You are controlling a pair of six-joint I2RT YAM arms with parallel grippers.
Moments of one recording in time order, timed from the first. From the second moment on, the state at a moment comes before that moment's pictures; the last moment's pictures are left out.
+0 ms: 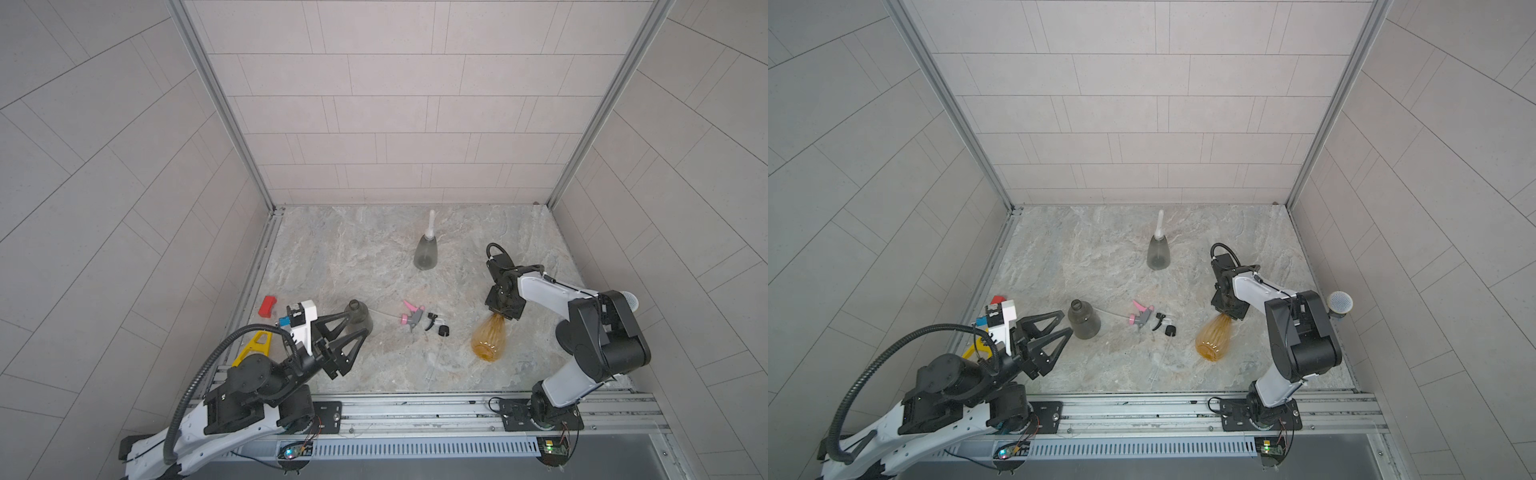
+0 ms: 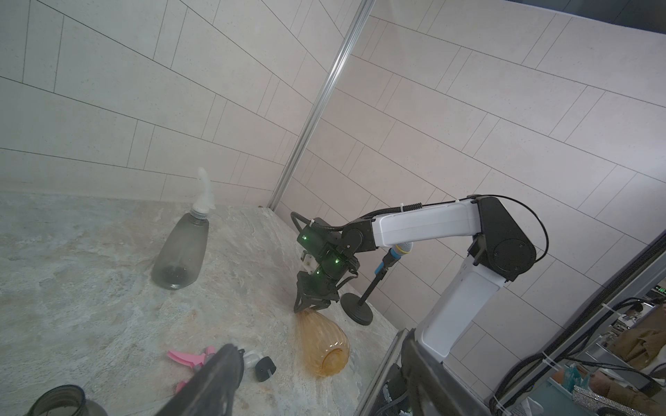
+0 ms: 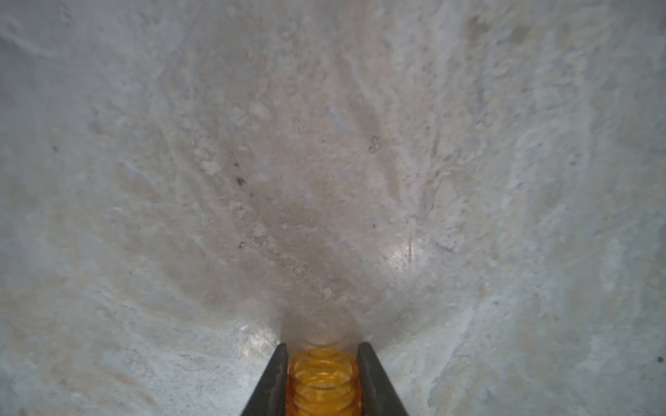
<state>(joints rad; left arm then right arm) -1.17 0.07 0.49 -0.30 -0.27 -0.47 0.18 1.60 0.88 -0.70 0.15 0.79</state>
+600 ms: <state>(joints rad) -1.17 0.13 0.52 -0.31 -0.28 -0.47 0.20 1.35 0.87 -0.69 0.16 0.64</state>
